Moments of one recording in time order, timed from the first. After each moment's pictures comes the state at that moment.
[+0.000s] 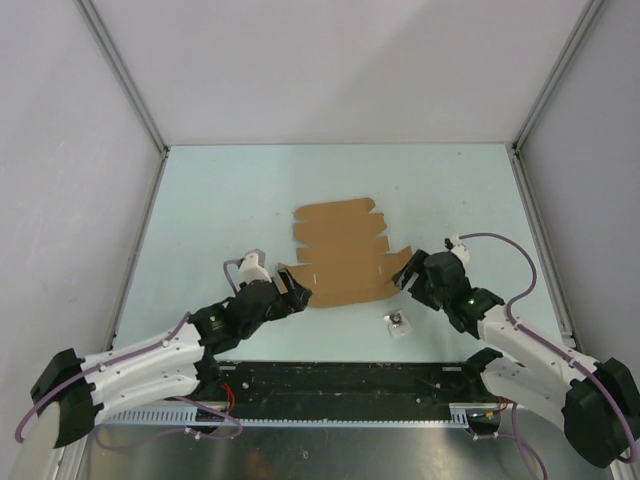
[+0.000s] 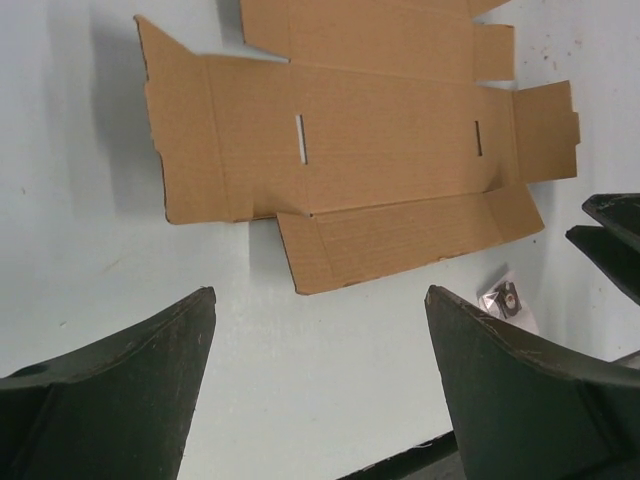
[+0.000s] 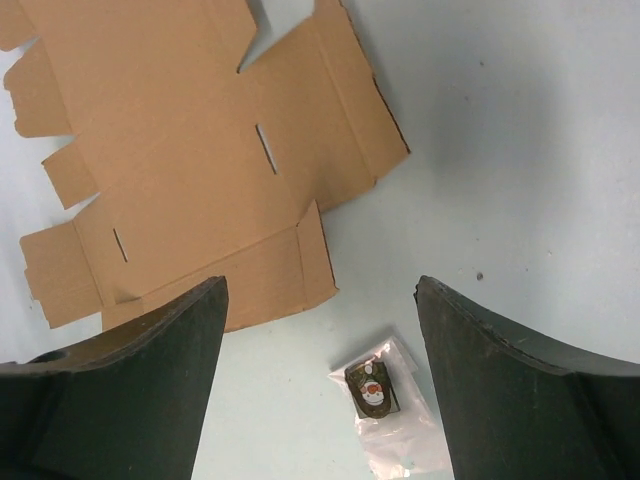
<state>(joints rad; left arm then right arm) -0.93 0.81 0.36 -0.15 -0.39 -1.00 0.56 0.93 0.45 -0.24 0.19 0.96</state>
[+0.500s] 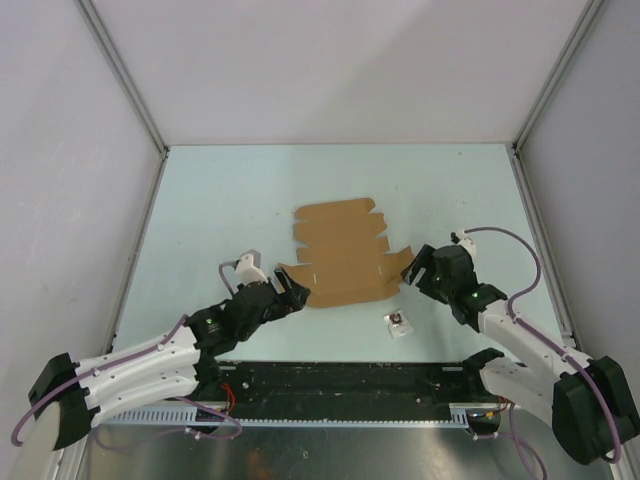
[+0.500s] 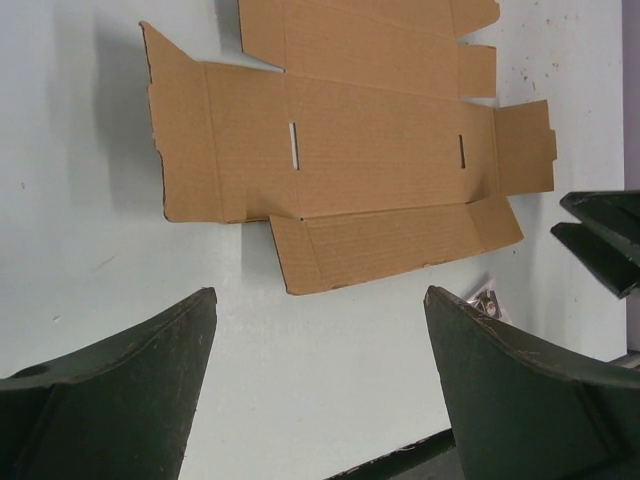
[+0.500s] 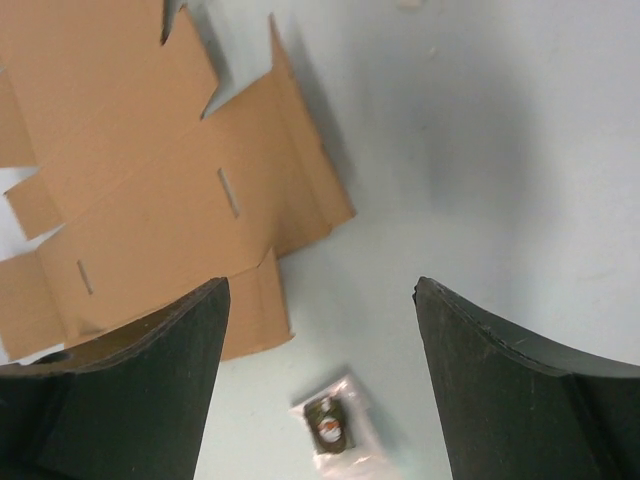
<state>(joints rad) -0.96 0.78 0.35 -0.16 -0.43 -1.06 0.47 0.96 0.43 -0.20 0.16 0.87</state>
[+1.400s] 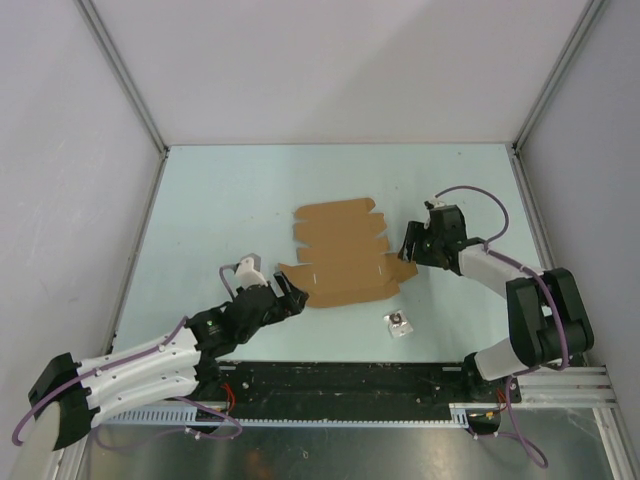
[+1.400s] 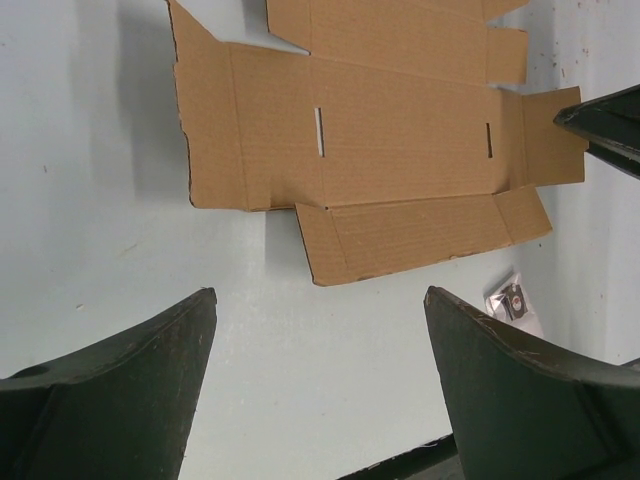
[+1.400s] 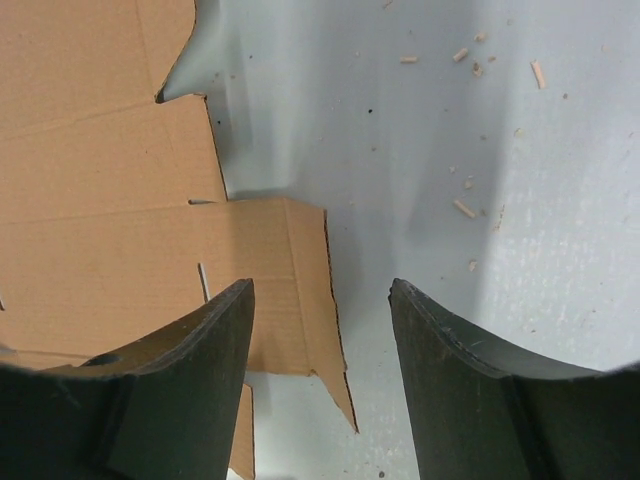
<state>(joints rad) -0.96 0.78 0.32 -0.17 -0.42 -1.06 0.26 1.48 0.75 -0.12 -0.12 0.40</state>
